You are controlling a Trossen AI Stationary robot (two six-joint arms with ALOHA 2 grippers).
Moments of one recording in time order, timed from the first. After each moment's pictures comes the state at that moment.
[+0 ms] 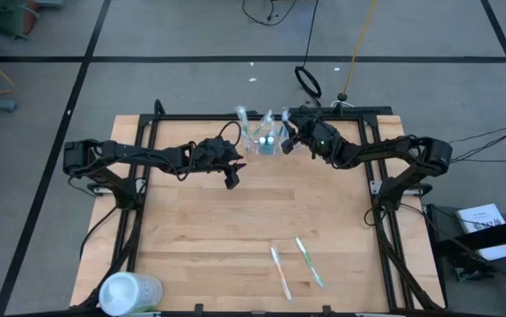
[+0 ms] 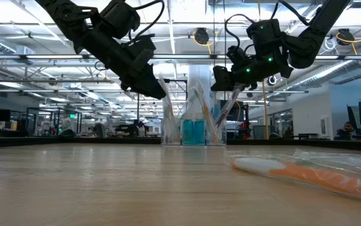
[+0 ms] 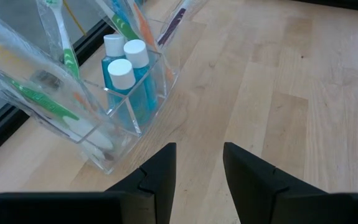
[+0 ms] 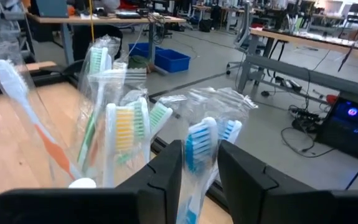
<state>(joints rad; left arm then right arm) 0.23 1.49 0.78 0.15 -0.10 -0.06 -0.46 1.54 0.61 0.80 0.36 -0.05</state>
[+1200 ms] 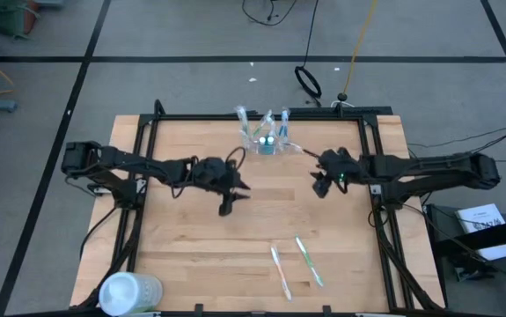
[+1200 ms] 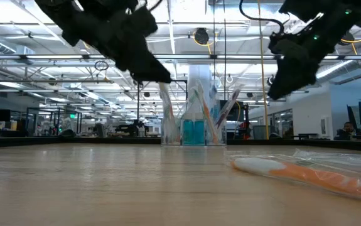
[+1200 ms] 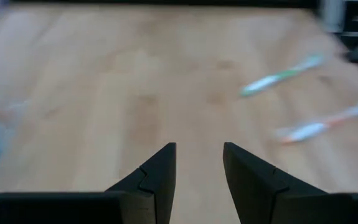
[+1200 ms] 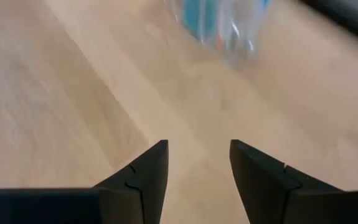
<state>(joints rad) 0.03 1.49 0.78 0.18 0.14 0.03 -0.08 0.97 0.61 -0.49 0.33 0.50</state>
